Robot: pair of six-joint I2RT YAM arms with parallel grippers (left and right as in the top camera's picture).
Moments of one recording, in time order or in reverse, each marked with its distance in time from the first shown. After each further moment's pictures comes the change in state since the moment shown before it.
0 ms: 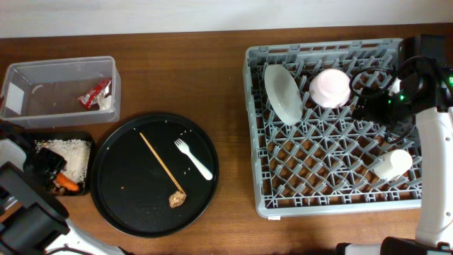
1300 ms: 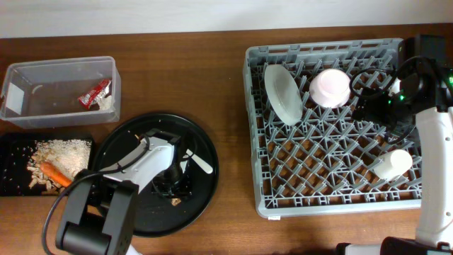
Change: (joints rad) left arm -1.089 -0.230 -0.368 -0.208 0.129 0.072; right arm 0.000 0.000 0.000 -0.004 0.000 0.000
